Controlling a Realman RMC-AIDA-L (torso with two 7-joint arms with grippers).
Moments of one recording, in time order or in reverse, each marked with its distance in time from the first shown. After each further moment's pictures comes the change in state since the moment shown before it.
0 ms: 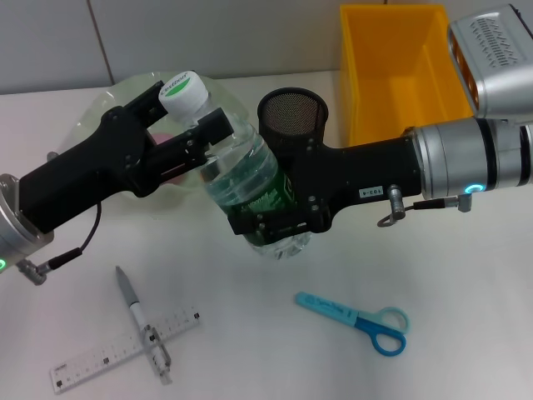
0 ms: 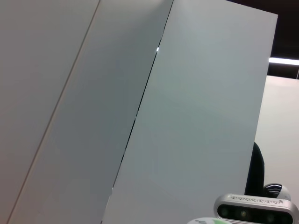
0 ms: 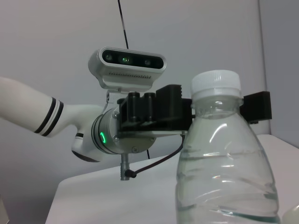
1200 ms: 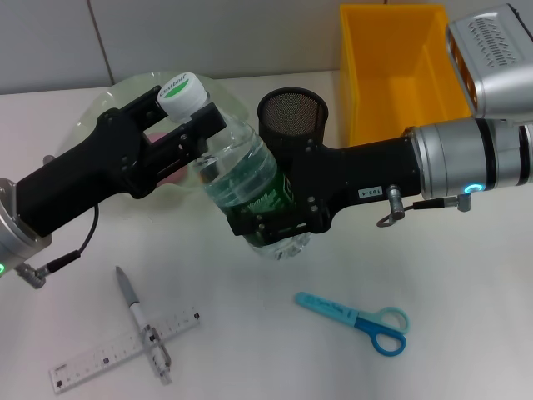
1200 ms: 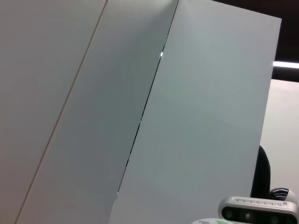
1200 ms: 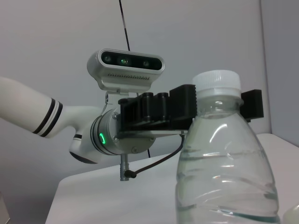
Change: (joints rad) left arm 0.007 0.000 -0.007 -0.020 -0.009 0.002 0.023; right arm 0.003 0.000 0.000 0.000 -0.005 0.000 0.000
